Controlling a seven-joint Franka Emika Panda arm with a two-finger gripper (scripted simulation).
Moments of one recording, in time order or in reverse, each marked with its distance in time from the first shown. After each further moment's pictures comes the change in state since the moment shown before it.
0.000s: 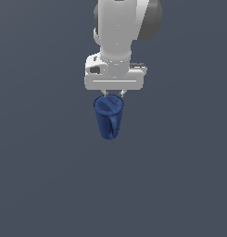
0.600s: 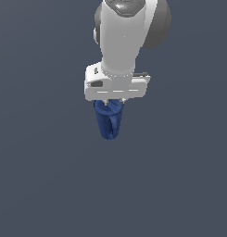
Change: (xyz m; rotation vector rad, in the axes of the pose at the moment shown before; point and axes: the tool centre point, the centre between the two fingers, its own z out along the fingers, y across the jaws) arm 0.037 -0.001 0.002 -0.018 -0.098 -0.089
